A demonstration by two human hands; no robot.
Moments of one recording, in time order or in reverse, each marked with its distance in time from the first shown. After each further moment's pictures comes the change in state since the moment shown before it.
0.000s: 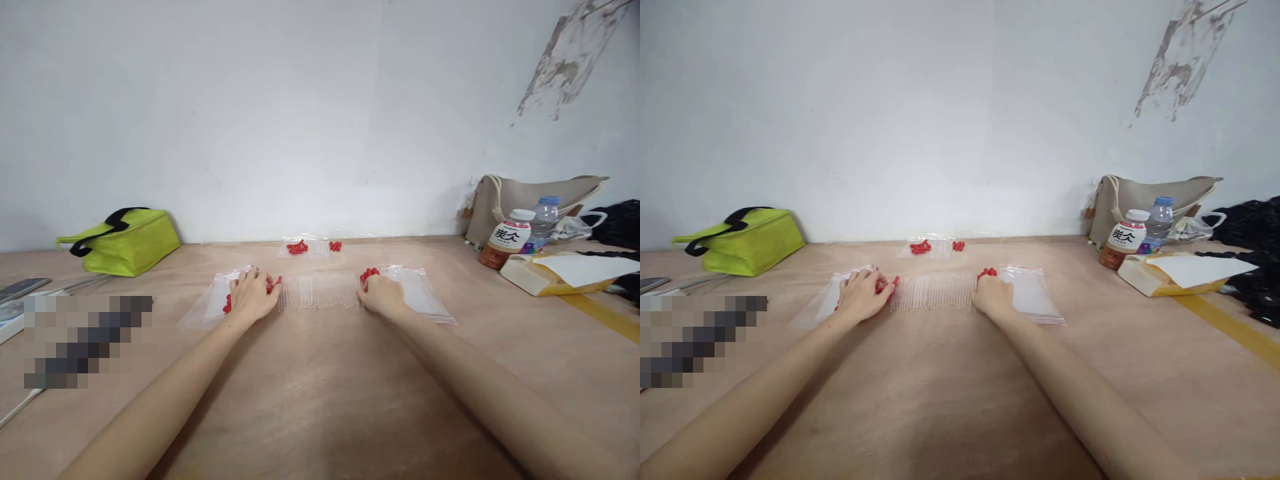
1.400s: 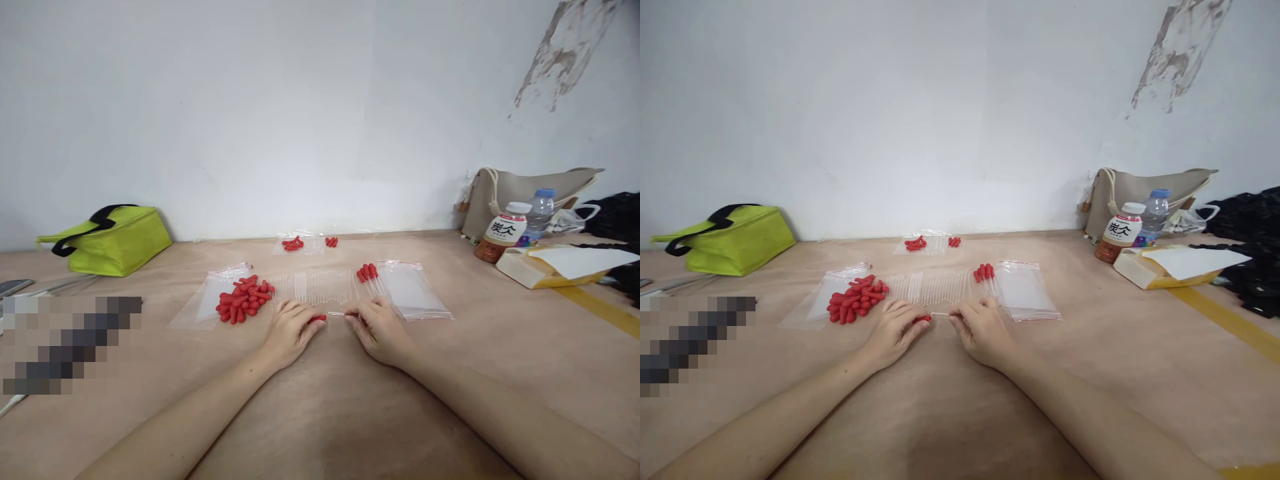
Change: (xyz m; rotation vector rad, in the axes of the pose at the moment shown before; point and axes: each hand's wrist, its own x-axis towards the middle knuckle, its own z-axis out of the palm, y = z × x) left_hand -0.059 0.059 0.012 -0.481 -0.061 0.538; right_hand -0.072 0.012 0.016 0.387 0.281 -0.739
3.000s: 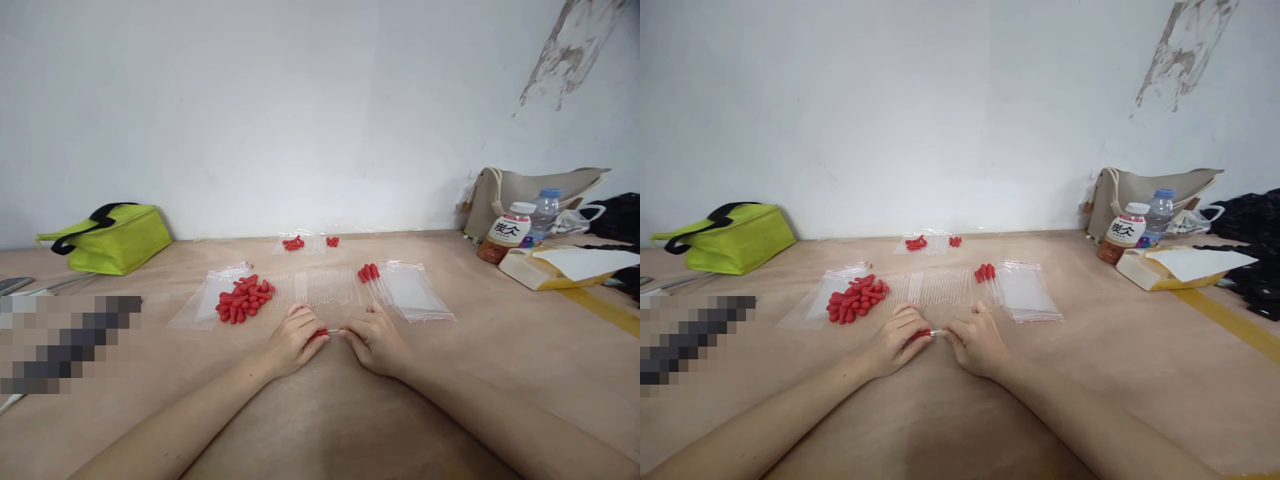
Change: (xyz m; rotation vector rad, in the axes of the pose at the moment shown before) left_hand -0.005 -0.001 0.003 -0.049 -0.061 0.220; right_hand 0.001 -0.010 0.005 -0.069 -0.063 -0.087
